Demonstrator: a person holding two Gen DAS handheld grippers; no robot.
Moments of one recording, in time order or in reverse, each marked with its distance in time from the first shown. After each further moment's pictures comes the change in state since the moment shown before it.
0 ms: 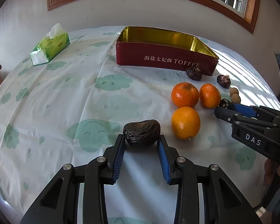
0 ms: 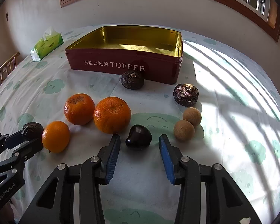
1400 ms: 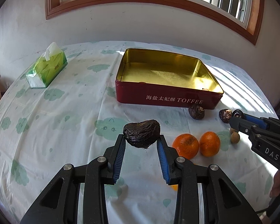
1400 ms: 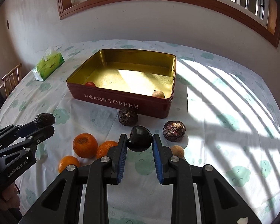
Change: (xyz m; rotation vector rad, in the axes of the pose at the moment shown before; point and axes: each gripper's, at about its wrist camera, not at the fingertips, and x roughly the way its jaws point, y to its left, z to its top) left arm -0.001 0.005 0.072 -0.004 -0.050 -0.008; right arm -0.031 -0.018 0.054 0.022 -0.042 0.028
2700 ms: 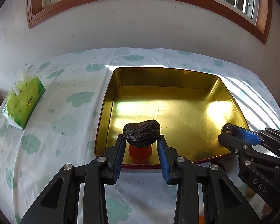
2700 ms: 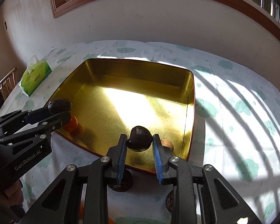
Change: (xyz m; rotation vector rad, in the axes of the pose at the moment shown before) left arm 0.097 -0.008 0.098 0.048 0.034 0.016; right arm 0.086 -0.010 0.078 -0.007 0.043 0.038
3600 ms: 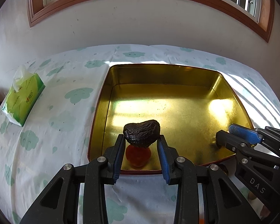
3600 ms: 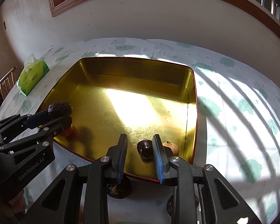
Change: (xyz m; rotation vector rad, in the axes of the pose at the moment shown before) left arm 0.005 -0.007 -0.002 -0.005 0.011 0.020; right arm 0.009 -0.001 0.002 0.002 0.010 -0.001
